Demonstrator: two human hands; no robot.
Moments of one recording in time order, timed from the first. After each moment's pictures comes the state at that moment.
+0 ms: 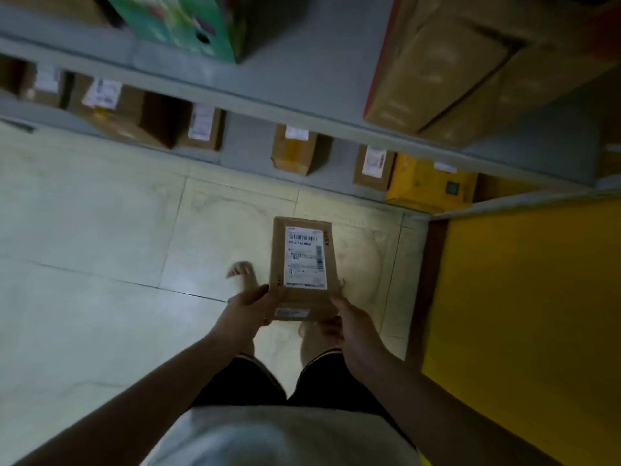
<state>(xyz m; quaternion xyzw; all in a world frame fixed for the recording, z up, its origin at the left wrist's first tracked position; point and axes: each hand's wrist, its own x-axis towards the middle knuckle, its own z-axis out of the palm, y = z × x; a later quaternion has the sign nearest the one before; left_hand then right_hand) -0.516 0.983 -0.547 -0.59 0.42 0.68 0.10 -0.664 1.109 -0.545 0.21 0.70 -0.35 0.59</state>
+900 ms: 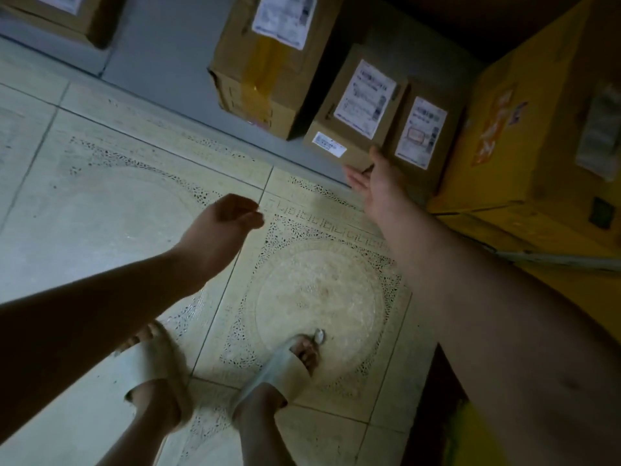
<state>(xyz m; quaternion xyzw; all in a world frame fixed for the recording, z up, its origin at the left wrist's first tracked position) -0.654 0.882 -0.950 -0.56 0.54 0.63 0.03 -0.904 0.916 -1.000 0.14 0.72 -0.48 0.48</state>
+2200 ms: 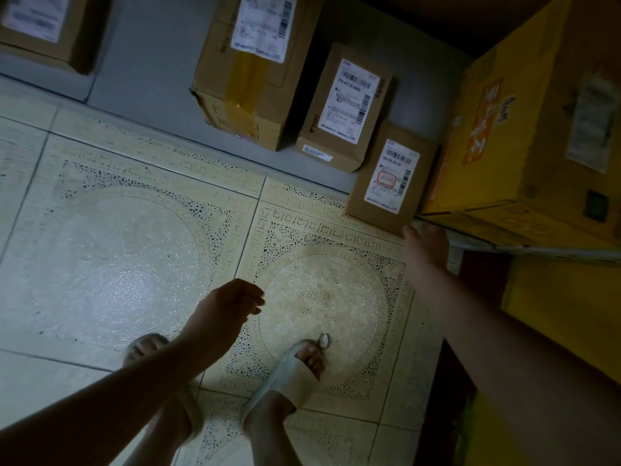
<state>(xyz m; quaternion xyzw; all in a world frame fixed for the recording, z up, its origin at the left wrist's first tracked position) -0.614 0.955 -0.997 -0.56 0.53 0.63 0.11 -0.939 1.046 -1.039 0.06 0.95 -0.22 0.23</state>
